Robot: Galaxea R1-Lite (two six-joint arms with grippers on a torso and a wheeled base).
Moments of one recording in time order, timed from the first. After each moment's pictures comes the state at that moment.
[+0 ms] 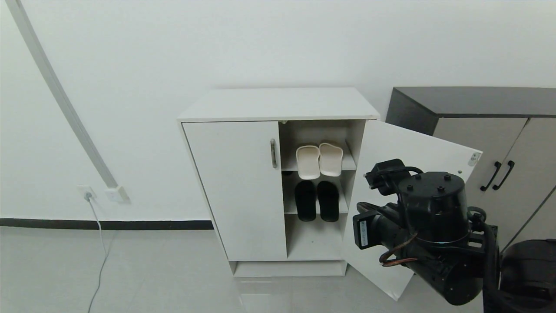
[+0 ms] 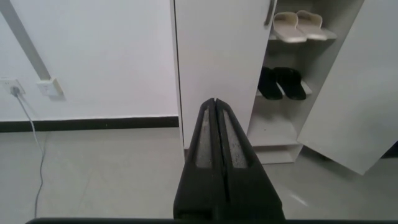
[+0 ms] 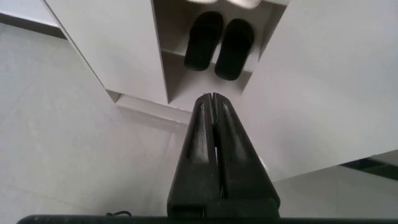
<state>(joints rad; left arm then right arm) 0.00 0.00 0.00 0.00 0.00 0.00 0.85 1.71 -0.76 -0.61 -0.56 0.15</state>
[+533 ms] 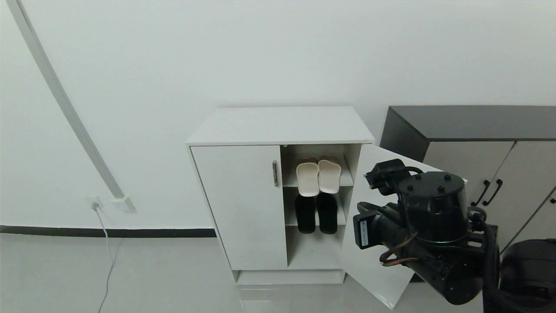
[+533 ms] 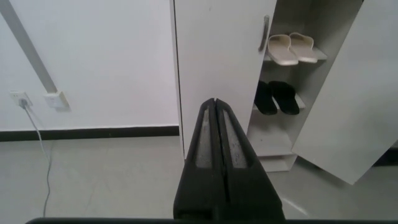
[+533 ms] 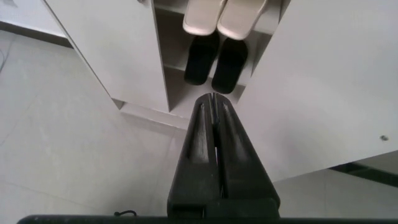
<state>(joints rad) 0.00 0.00 0.00 0.00 0.00 0.00 0.84 1.71 -0.76 -0.61 -0.56 0.15</state>
